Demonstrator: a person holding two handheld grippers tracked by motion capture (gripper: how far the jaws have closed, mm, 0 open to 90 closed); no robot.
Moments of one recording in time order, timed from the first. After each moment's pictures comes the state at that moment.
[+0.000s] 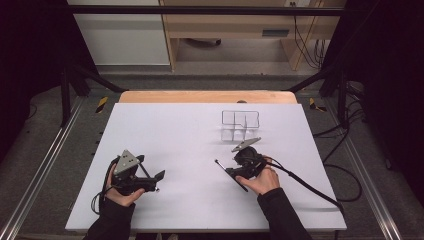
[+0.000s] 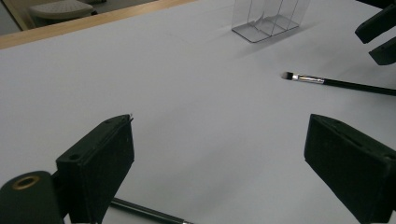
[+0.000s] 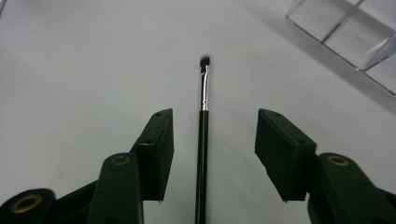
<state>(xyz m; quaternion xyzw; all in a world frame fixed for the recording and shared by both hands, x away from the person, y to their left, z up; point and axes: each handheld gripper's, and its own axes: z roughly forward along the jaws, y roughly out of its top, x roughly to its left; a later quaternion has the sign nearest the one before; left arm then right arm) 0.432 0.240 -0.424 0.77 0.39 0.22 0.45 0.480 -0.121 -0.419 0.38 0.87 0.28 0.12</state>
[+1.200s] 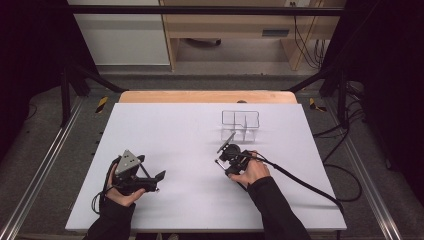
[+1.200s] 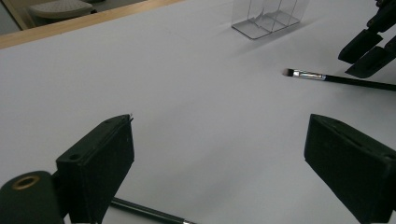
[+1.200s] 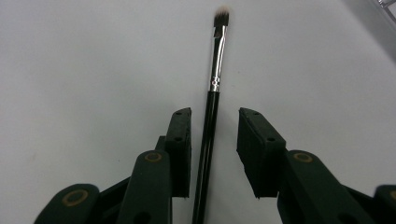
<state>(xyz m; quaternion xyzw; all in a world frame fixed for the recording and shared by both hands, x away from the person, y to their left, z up) 0.433 0.238 -0.425 0.78 0.38 0.22 0.44 0.505 -0.084 -0.429 0.36 0.92 0.13 0.08</state>
